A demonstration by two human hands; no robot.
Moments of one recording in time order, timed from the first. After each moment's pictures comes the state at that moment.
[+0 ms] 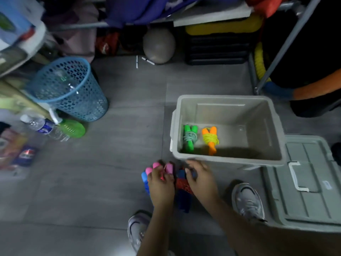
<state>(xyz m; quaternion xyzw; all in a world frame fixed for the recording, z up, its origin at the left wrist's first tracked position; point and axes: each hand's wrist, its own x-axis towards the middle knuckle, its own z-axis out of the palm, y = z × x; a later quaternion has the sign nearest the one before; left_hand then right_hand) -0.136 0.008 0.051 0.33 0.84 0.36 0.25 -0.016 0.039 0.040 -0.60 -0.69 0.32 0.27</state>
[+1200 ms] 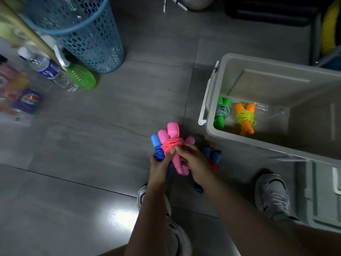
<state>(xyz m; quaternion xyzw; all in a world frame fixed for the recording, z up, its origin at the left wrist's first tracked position) -0.214 -0.026 -0.048 0.03 0.63 0.57 0.52 -0.115 0.035 -0.027 -0.53 -0.40 0.72 0.19</state>
